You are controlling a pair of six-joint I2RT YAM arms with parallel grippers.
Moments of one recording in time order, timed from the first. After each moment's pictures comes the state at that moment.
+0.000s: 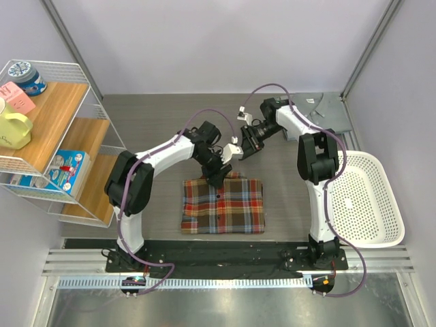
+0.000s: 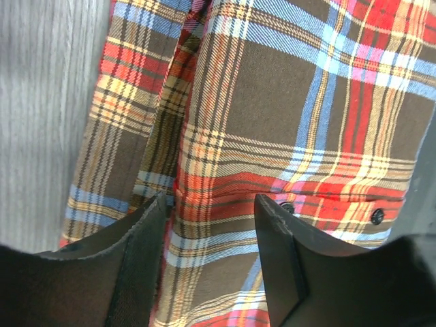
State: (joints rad) left arm -0.62 1.92 1.43 -0.77 0.59 0.55; right arm 0.26 2.29 1.93 -1.17 -0.97 -0.42
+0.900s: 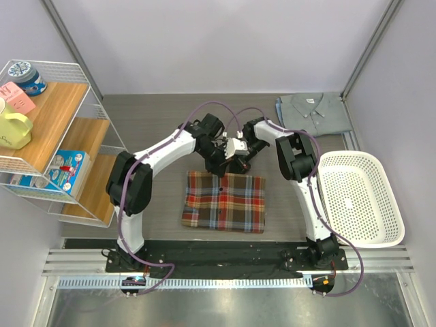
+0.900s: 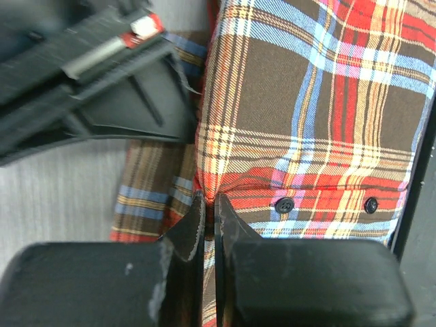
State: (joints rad) left arm -0.62 1.93 1.54 -0.84 0.59 0.68; right arm 0.40 2.52 1.94 -1.27 -1.06 -0.53
